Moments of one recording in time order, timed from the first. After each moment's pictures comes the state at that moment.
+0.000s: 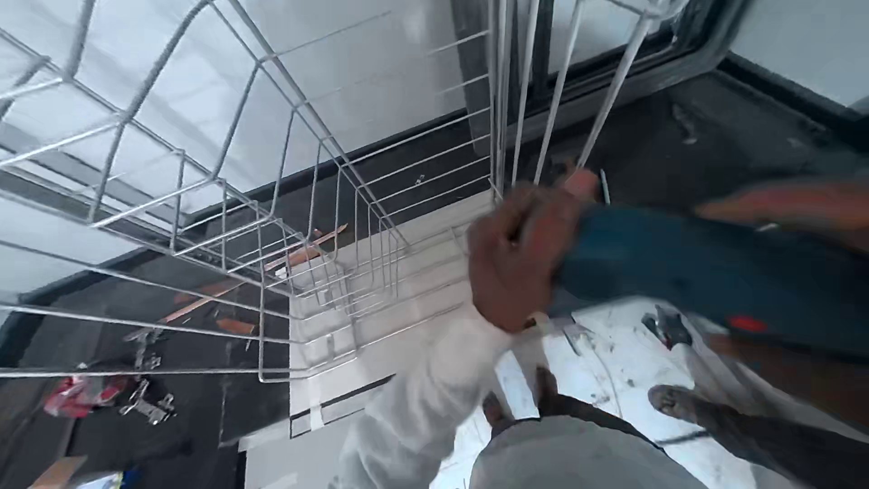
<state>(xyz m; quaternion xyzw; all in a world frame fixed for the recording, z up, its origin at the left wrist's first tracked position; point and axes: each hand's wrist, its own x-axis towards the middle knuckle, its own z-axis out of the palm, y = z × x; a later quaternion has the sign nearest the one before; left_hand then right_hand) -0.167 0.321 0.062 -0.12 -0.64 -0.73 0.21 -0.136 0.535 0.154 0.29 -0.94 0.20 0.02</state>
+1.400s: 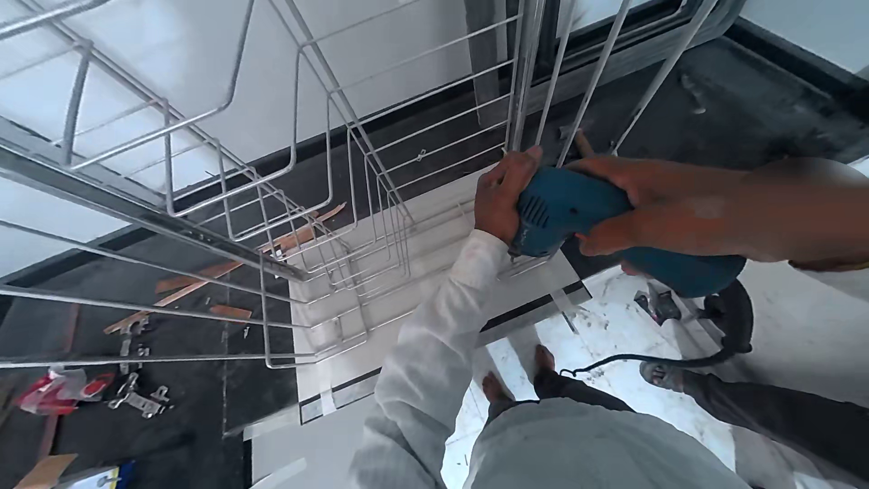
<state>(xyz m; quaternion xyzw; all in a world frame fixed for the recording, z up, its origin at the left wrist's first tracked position) -0.234 0.285 -0.014 -0.03 -0.60 -0.79 0.12 -0.208 0.445 0.117 0.09 -0.85 0.38 -0.35</state>
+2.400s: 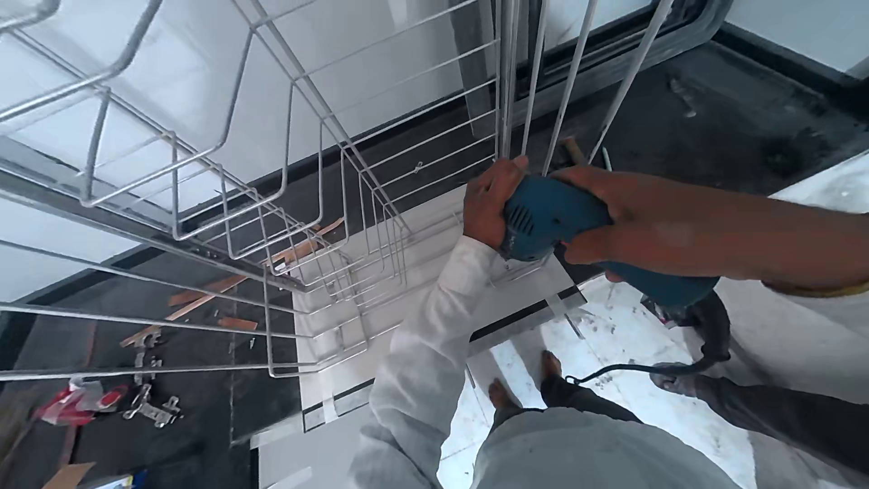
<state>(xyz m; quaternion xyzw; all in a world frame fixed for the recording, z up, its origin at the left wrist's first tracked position) -0.239 0.285 -0.004 -0.05 -0.61 -0.78 0.11 -0.203 0.451 0.116 0.14 -0.88 0.35 -0.29</state>
